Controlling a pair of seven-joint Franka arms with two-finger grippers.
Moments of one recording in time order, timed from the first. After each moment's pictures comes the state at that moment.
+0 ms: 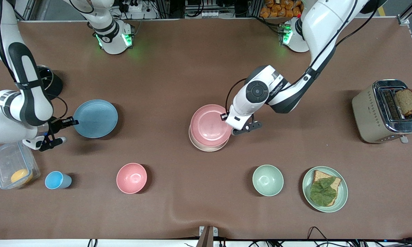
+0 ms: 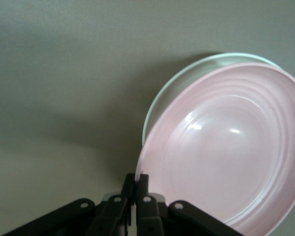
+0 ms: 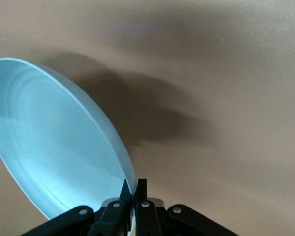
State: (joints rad) left arm -0.09 0.63 -0.64 -1.78 0.22 2.28 -1.10; right arm -0.25 0.51 0.03 -1.79 0.07 1.83 -0.56
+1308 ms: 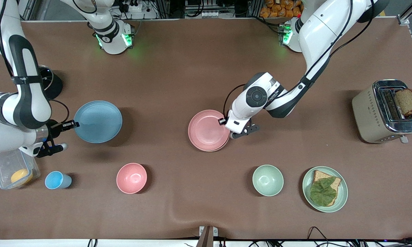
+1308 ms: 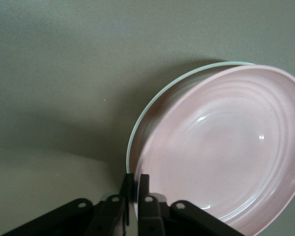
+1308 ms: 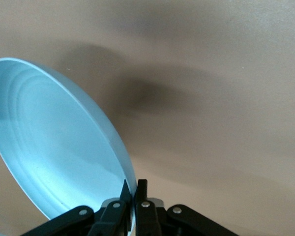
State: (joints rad) left arm -0.09 0.68 -0.63 -1.79 0.23 2.39 -1.15; right arm -0.16 0.51 0.04 -1.62 0.09 1.65 -0.40
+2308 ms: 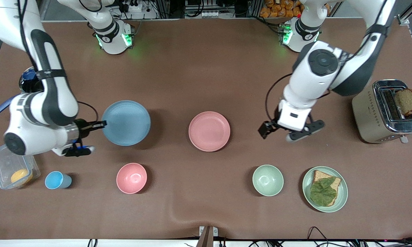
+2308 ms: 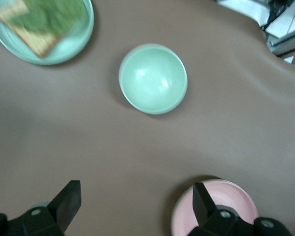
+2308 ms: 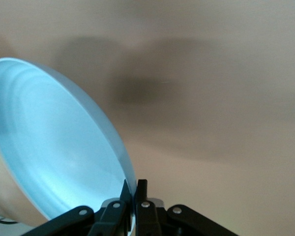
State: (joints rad) left arm 0.16 0.29 -0.63 -1.73 0.23 2.16 -0.91; right arm 0.05 0.51 0.05 -1.57 0.27 1.59 -0.02
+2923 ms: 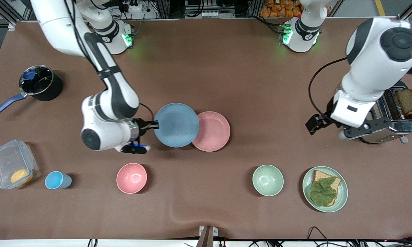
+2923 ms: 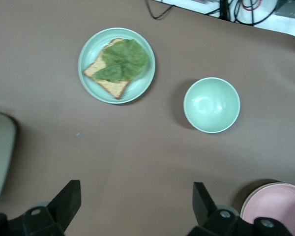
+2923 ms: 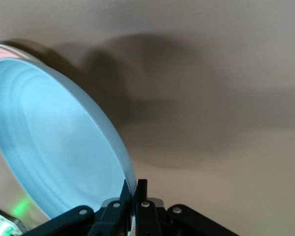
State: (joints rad) left arm 0.30 0.21 -0.63 -1.56 0.23 1.85 -0.64; right arm 0.33 0.62 0.05 -1.57 0.47 1.84 0.24
